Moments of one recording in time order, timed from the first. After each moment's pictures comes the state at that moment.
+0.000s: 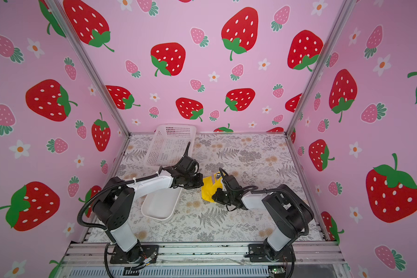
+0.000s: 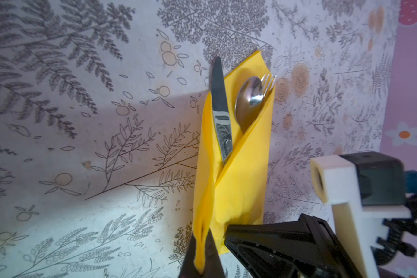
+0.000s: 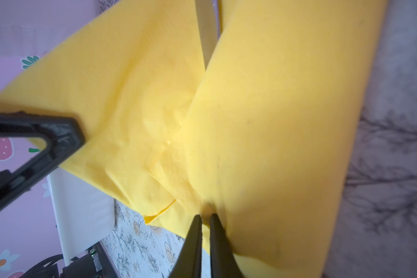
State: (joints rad) left arm -0.64 1.76 1.12 -0.36 0.27 -0.68; right arm 0.75 1.62 0.58 0.21 -0.34 0.89
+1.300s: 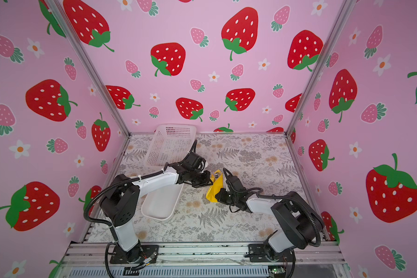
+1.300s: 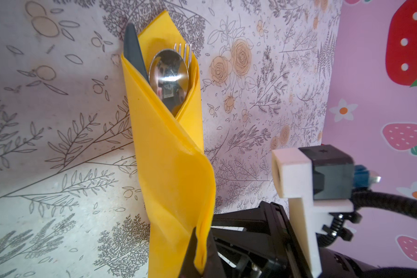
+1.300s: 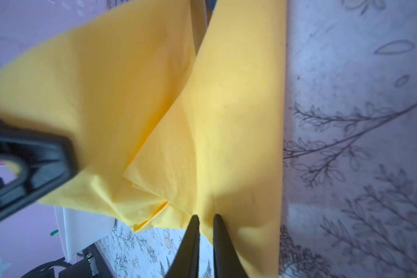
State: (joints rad) left arm -0.68 1.84 1.26 -0.39 0.43 -0.75; right arm 0.73 1.51 0.53 0.17 -0.30 0.87
